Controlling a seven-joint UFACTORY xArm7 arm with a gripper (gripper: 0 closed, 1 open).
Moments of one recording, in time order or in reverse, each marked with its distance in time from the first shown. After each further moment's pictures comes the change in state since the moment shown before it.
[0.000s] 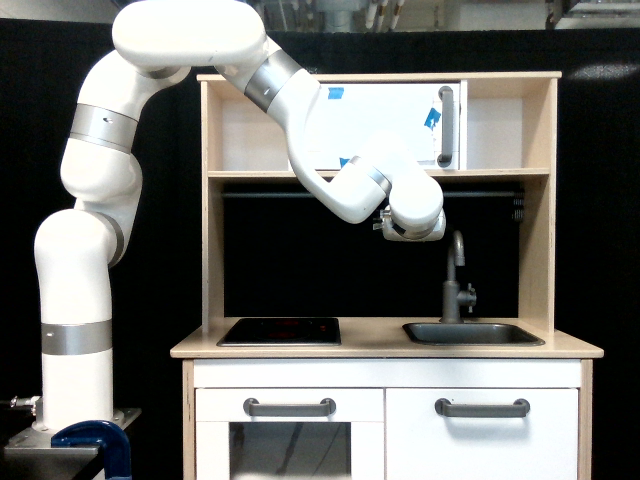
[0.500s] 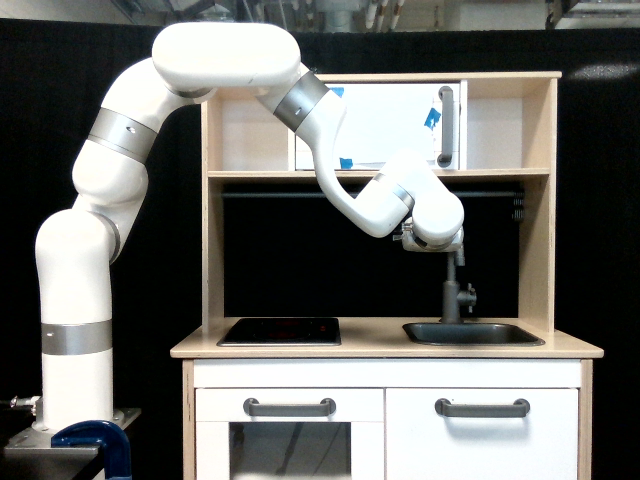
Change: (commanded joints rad) arm 0.095 0.163 0.016 0.166 0.074 -0.084 0.006
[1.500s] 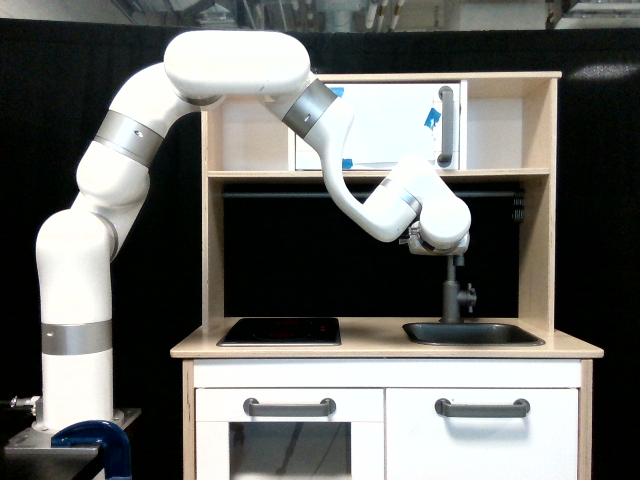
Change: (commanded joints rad) arm 0.054 0.083 -0.024 0.094 0.029 -0.017 0.011
